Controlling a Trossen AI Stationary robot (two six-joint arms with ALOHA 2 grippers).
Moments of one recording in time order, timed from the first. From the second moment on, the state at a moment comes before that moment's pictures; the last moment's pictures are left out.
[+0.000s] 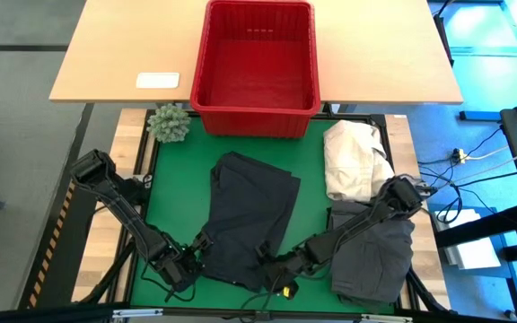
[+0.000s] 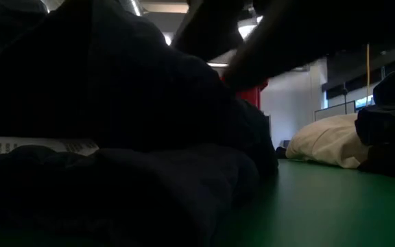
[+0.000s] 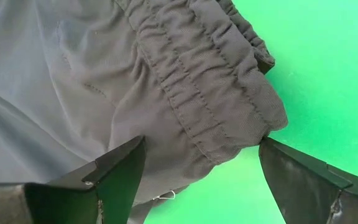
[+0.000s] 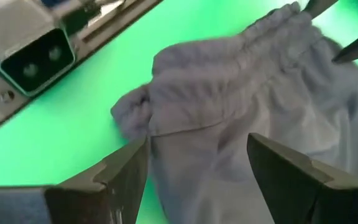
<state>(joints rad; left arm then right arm) -0.82 1.65 0.99 -0.64 -0.34 0.06 0.56 2.03 1.44 -0.23 0.15 -0.29</state>
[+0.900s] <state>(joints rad) -0.81 1.65 0.99 -0.58 -0.38 0.07 0.56 2.14 1.43 -0.16 0.28 -0.38</state>
